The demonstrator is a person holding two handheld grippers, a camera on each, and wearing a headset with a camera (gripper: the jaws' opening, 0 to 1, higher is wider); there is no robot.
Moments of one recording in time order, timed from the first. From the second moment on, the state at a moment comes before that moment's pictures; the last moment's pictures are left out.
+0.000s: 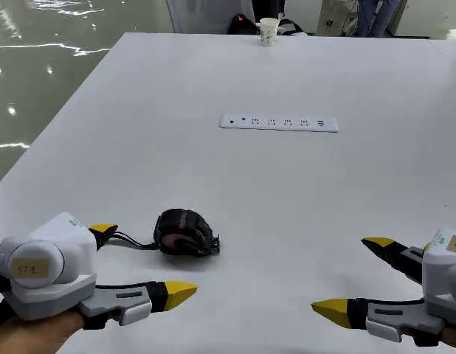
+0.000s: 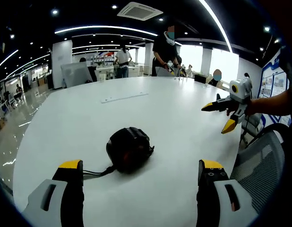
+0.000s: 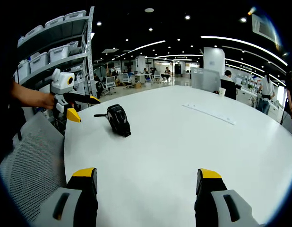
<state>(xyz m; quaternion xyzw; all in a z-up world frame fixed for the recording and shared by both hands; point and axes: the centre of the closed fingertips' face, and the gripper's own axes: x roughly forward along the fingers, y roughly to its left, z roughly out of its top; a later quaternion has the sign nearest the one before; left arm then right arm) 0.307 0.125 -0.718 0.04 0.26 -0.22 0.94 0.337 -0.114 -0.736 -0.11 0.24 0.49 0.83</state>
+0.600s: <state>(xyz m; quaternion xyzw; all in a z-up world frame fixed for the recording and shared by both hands) 0.292 0.120 -0.716 0.03 0.25 -0.24 0.94 0.325 -0.119 -0.732 -0.10 0.23 0.48 0.84</state>
